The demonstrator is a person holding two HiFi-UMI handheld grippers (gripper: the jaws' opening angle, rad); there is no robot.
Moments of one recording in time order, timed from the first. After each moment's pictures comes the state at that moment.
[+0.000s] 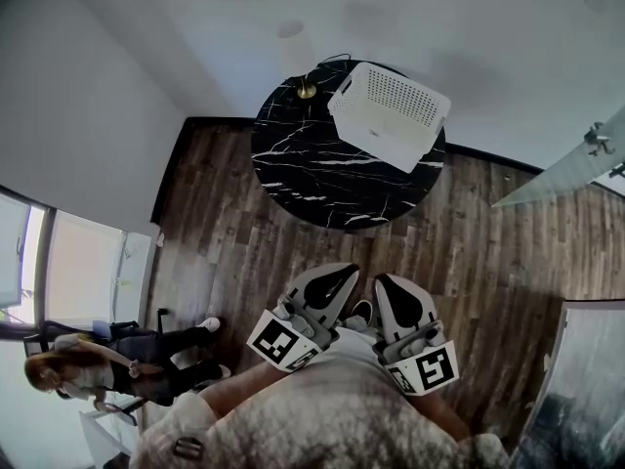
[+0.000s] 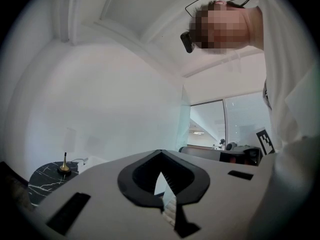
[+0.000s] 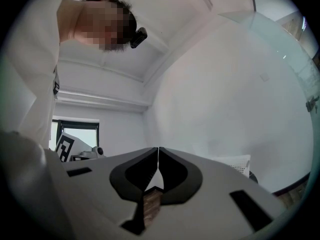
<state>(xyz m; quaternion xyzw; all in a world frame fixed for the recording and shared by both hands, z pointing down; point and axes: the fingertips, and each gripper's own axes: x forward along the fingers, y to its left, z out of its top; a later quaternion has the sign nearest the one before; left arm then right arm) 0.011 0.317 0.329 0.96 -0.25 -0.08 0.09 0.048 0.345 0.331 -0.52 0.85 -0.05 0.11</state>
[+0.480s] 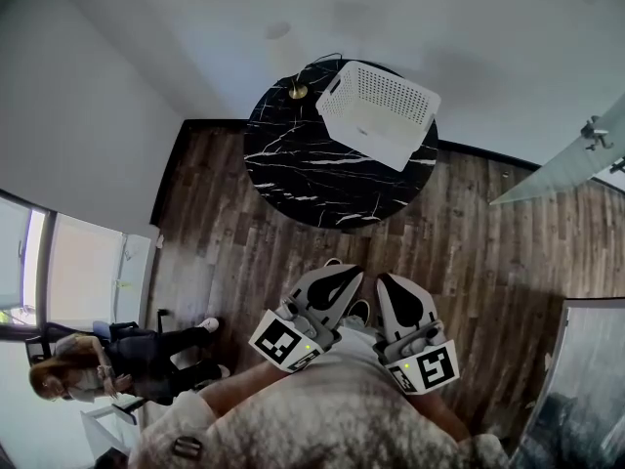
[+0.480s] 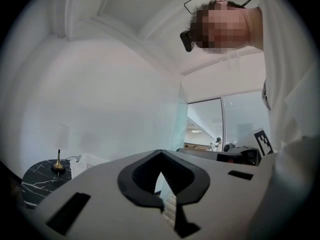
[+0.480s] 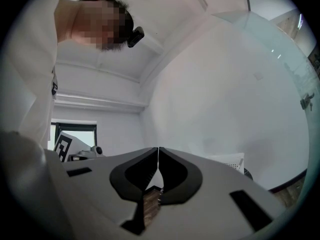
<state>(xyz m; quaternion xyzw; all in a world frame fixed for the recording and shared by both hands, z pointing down) 0.054 0.329 0.333 0.96 -0.24 -0.07 0.09 0.088 0.354 0.340 -0.53 0.84 -0.07 0.11</state>
